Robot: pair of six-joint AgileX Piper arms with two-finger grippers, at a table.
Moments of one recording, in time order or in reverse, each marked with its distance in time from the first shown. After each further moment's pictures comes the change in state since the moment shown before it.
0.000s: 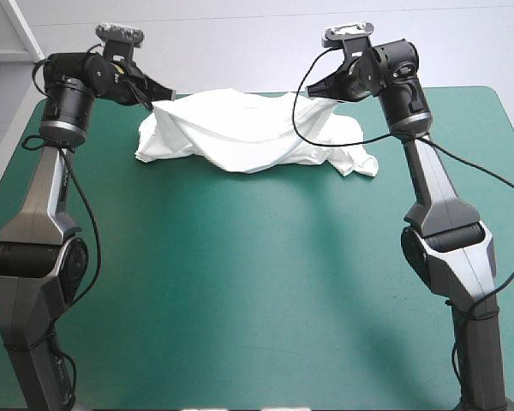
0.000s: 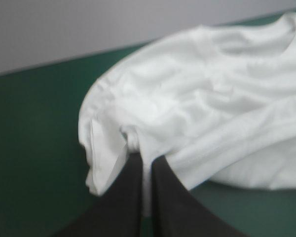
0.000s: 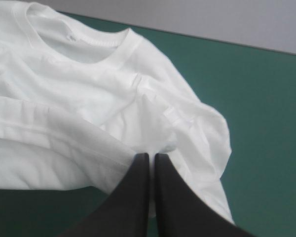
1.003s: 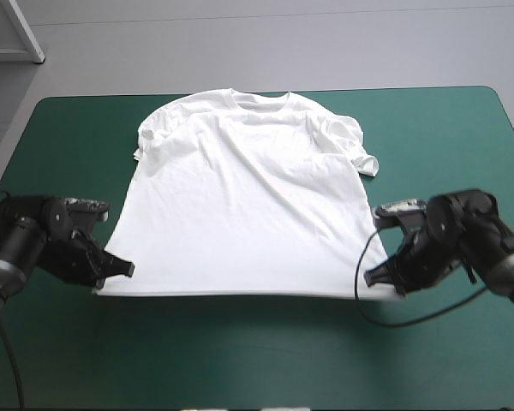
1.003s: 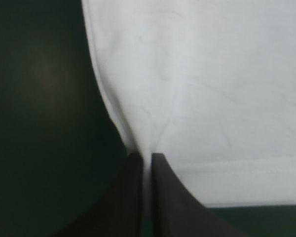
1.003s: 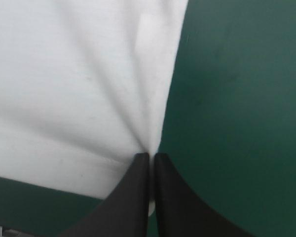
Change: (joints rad) left arm 0.090 -0.766 1.285 0.061 0.146 -0.068; right arm -0.002 -1.000 1.697 0.092 -0.027 -0.061
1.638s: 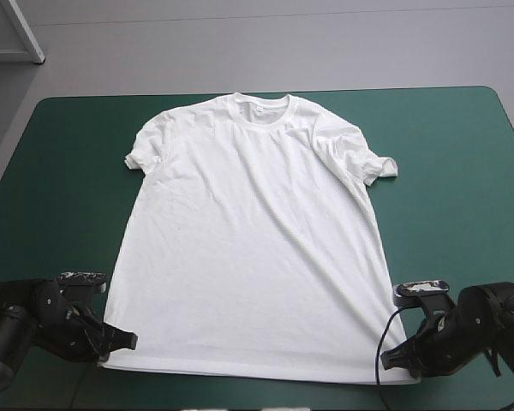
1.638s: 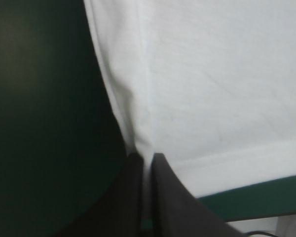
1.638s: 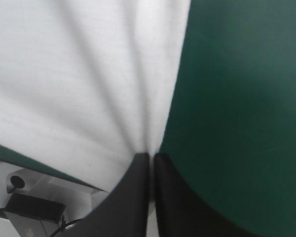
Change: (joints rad) left arm 0.000 -0.309 0.374 -0.105 -0.010 -0.028; right arm 0.000 -0.331 0.409 0.115 -0.011 0.000
